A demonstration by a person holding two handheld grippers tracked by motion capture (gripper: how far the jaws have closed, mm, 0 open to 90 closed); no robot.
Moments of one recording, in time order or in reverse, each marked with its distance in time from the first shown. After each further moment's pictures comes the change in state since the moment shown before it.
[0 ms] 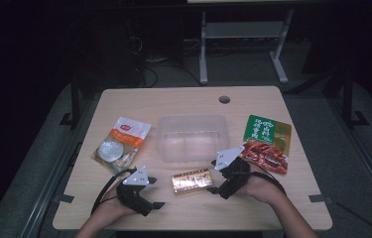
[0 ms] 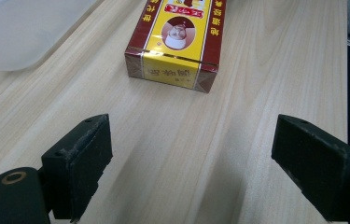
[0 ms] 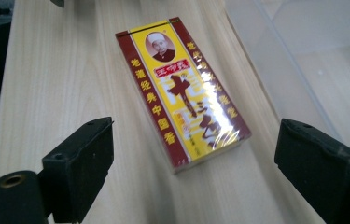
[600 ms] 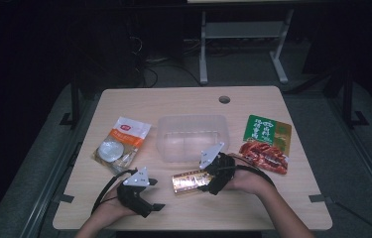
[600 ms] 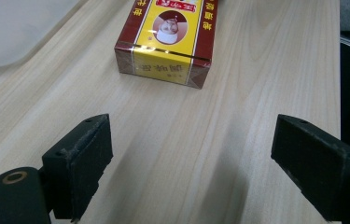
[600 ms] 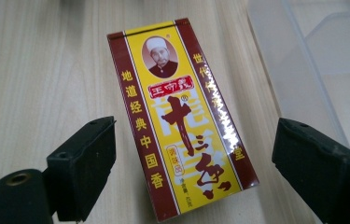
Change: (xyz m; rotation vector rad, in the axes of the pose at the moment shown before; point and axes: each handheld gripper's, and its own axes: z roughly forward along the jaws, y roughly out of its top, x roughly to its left) left arm 0.000 -0.001 0.001 0.017 -0.023 0.010; right arm -0.012 0.023 0.035 0.073 0.062 -0.100
